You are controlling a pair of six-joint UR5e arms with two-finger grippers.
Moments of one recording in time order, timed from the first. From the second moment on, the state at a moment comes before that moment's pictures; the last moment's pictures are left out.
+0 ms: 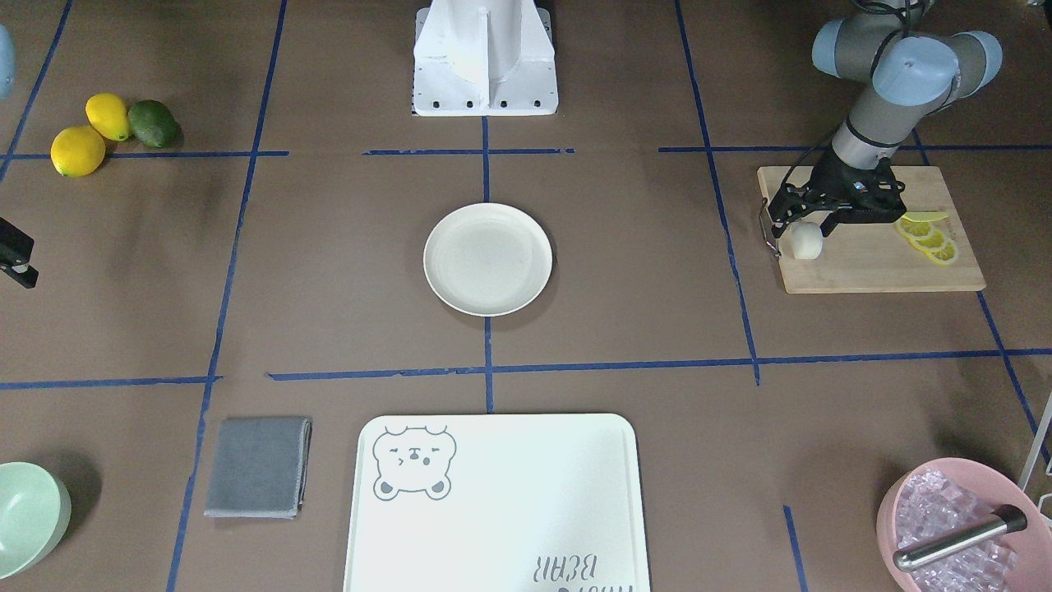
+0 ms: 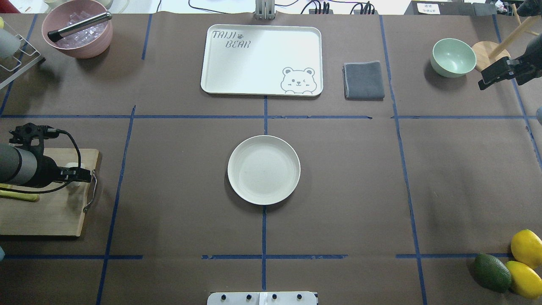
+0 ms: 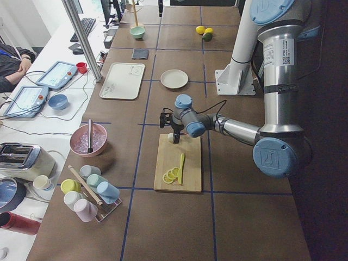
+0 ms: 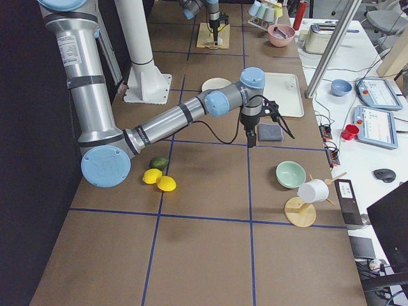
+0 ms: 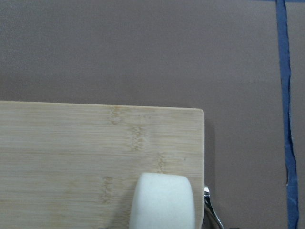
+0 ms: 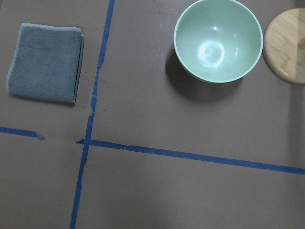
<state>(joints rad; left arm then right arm) -0.71 -1.46 -1.81 -2.21 -1.93 -1.10 1.24 -1.38 1.87 -1.62 2.24 0.41</state>
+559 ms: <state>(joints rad) -0.73 -1.43 -1.82 -2.21 -1.94 -1.09 1.24 -1.38 1.88 -1.62 2.24 0.41</state>
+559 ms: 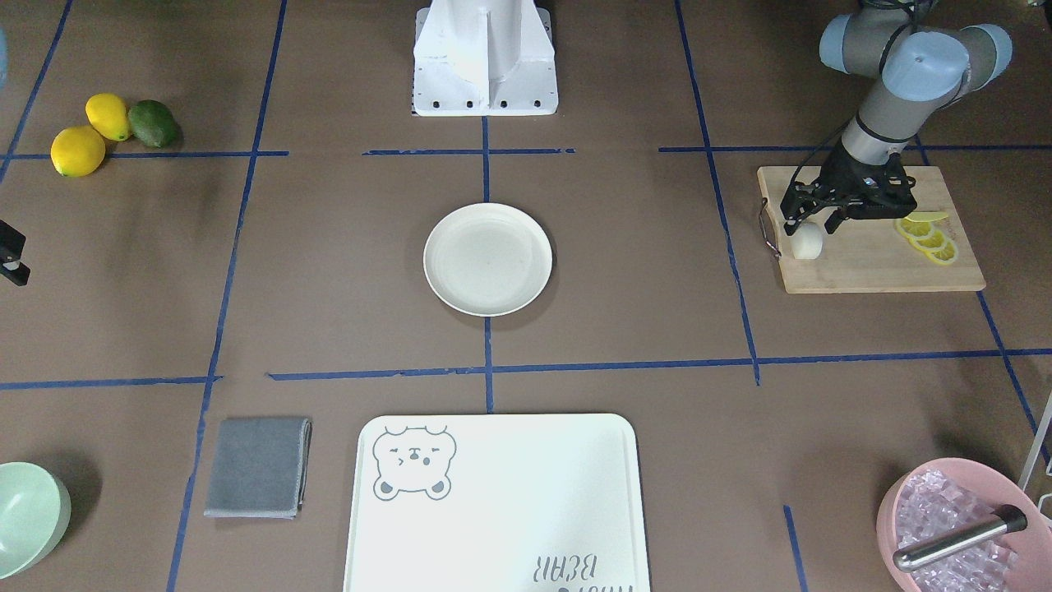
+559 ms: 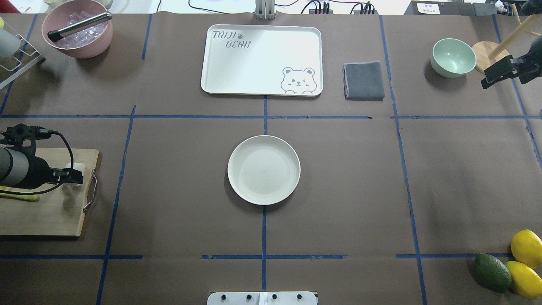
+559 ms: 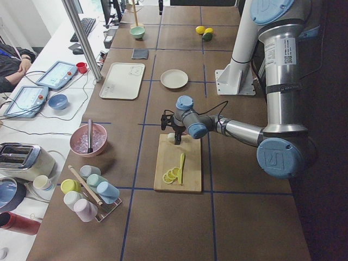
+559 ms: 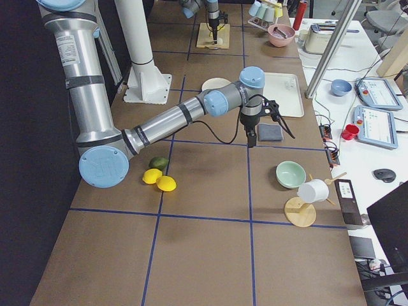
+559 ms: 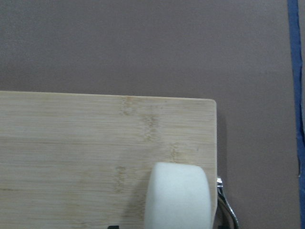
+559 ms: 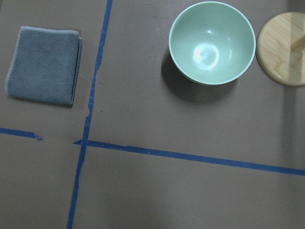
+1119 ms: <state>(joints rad) -0.72 -1.45 -1.82 -2.21 -1.94 -1.09 1.24 -1.39 1.88 -1.62 2.23 0.41</state>
